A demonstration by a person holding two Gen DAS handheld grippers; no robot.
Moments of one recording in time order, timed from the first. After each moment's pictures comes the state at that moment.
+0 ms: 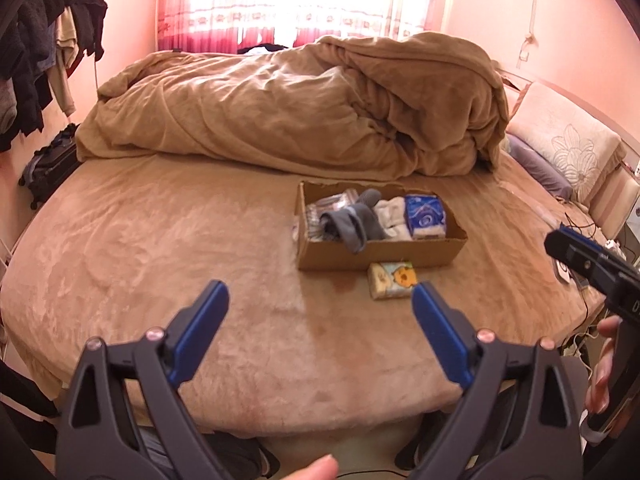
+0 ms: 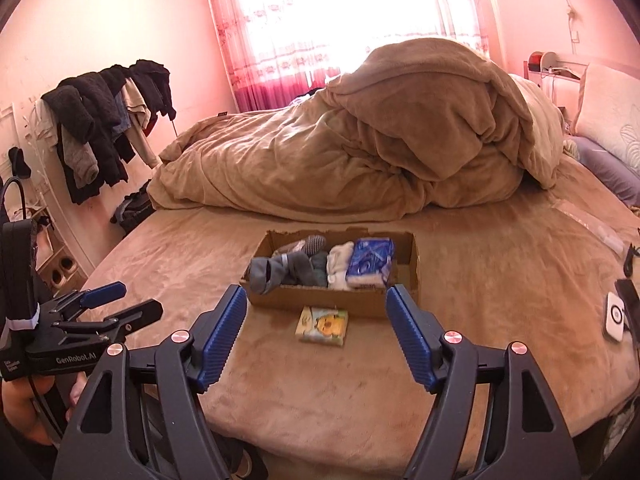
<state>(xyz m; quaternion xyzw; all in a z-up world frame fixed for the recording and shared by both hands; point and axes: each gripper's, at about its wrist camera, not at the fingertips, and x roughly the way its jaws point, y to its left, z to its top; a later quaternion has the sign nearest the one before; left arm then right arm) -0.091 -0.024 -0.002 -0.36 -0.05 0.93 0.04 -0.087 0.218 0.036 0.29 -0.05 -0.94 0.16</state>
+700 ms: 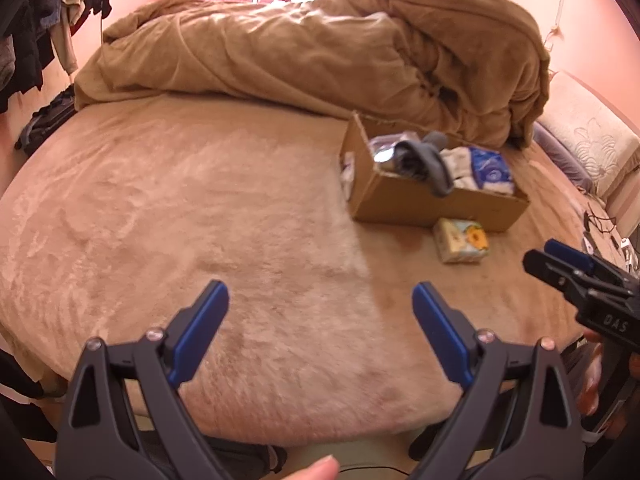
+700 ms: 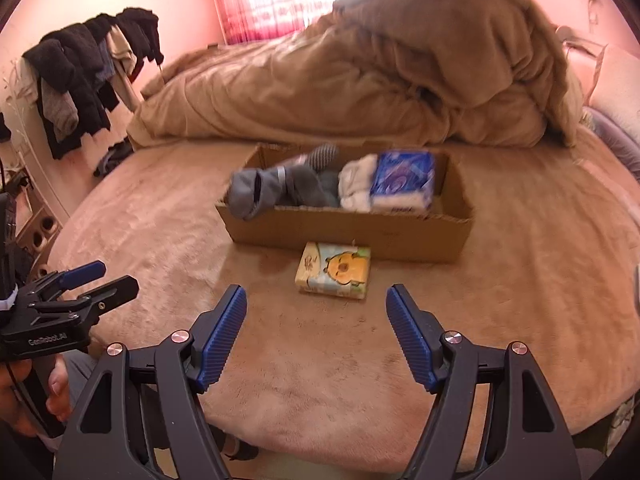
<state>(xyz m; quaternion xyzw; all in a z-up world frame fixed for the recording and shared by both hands) -0.133 -0.072 -0.103 -0.41 -0.07 0.91 0.03 -0.134 0.165 -0.063 0.38 -0.02 -0.91 0.15</state>
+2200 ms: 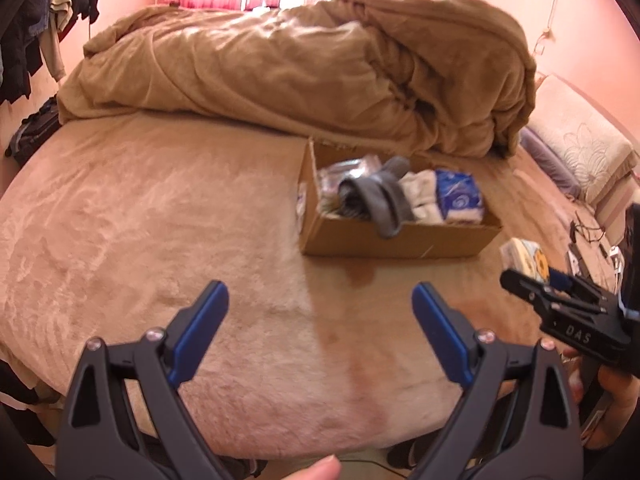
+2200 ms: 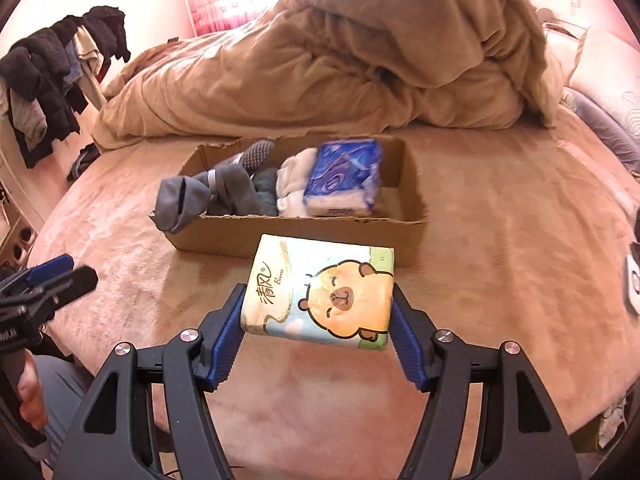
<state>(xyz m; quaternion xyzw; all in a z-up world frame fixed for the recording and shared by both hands) -0.150 -0.032 -0.061 -0.40 -0.08 0.91 0.05 -0.160 0.206 -0.064 0.41 -0.03 -0.91 0.10</state>
